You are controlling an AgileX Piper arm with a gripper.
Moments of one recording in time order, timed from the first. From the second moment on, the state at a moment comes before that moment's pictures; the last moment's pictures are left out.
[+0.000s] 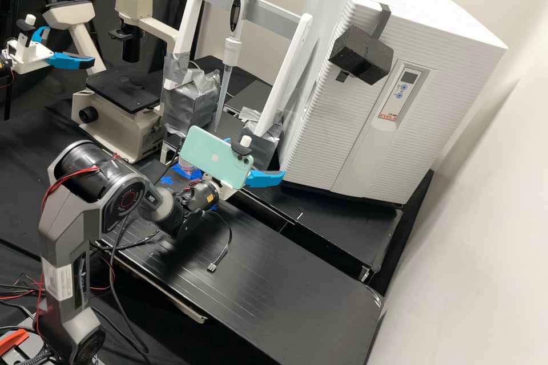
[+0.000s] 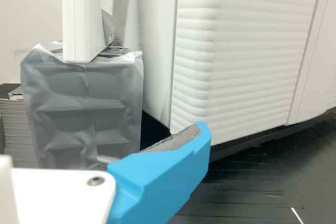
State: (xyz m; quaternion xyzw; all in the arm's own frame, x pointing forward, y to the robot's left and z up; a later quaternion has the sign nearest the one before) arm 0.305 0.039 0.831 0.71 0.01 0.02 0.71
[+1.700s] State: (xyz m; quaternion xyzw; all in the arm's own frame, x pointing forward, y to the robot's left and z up) arm 0.317 0.079 0.984 0.71 -0.07 0.17 0.68
